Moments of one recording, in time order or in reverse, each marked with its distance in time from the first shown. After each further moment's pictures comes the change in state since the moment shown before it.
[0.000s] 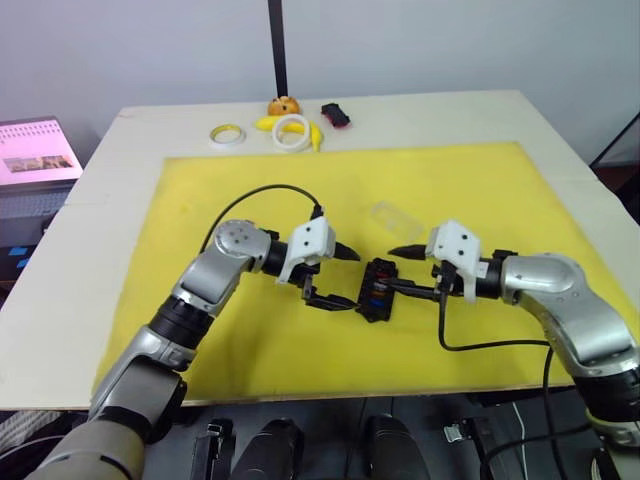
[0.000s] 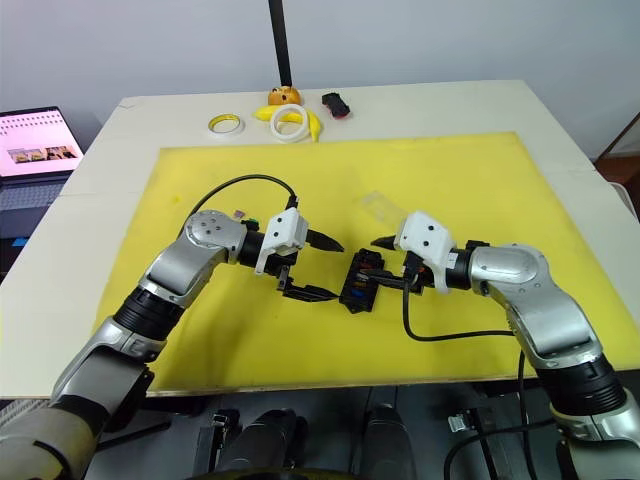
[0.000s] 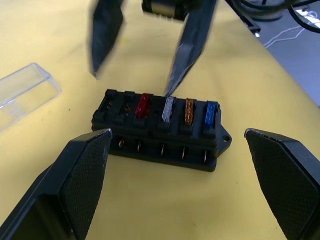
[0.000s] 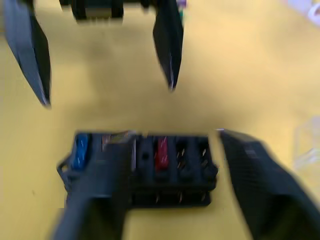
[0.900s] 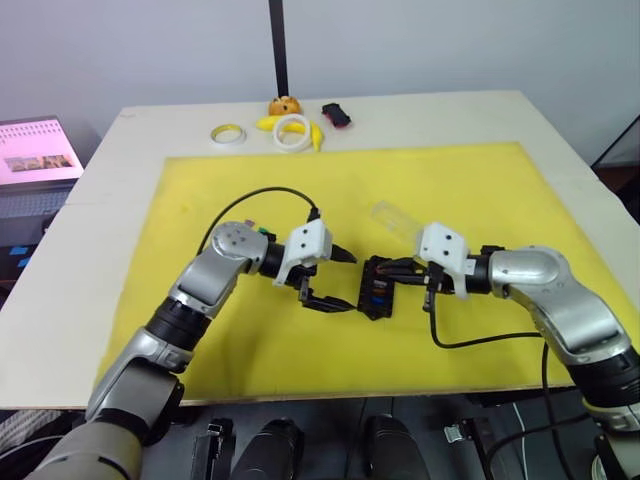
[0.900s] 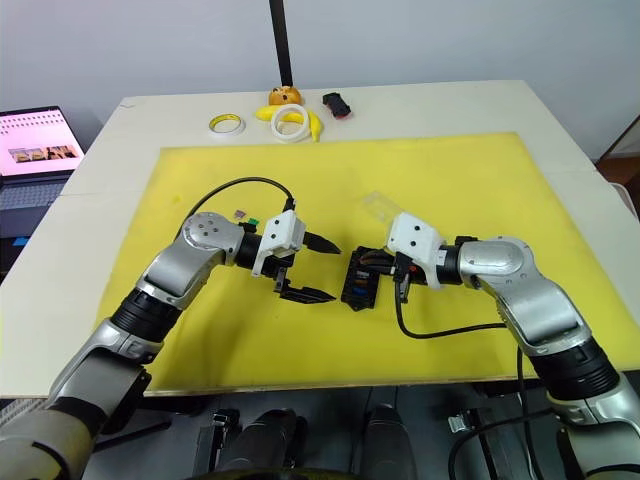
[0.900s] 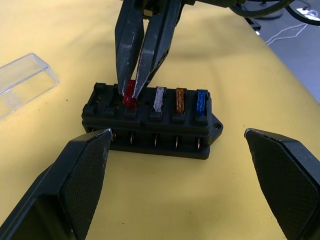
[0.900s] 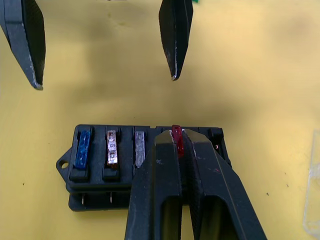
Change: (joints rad) left arm 0.012 0.014 0.000 -0.003 -0.001 0.000 -0.010; right arm -0.068 -0.015 0.134 0.106 -0.064 -0.085 0.009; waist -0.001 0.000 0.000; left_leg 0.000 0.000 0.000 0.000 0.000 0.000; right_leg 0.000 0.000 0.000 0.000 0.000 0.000
